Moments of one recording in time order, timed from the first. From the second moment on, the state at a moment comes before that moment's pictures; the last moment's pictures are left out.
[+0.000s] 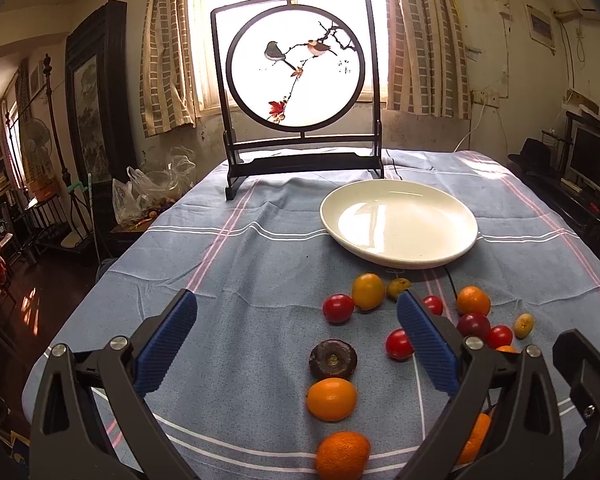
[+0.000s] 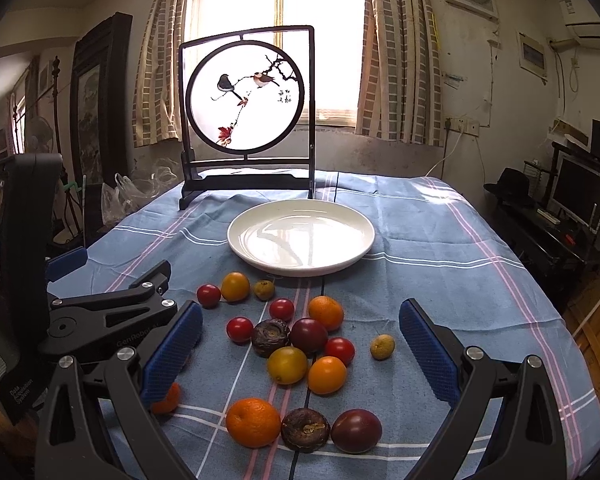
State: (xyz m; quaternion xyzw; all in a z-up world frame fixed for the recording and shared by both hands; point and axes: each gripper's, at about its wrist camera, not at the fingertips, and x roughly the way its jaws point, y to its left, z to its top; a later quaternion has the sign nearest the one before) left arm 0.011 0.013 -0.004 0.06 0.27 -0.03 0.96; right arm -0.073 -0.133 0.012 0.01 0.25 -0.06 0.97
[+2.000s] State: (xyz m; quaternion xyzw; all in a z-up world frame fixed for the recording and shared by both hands) left arm -0.026 0.036 -0.029 0.18 0.32 -0.18 0.91; right arm -0.103 -0.168 -0.023 -0.04 0.39 0.09 0.92
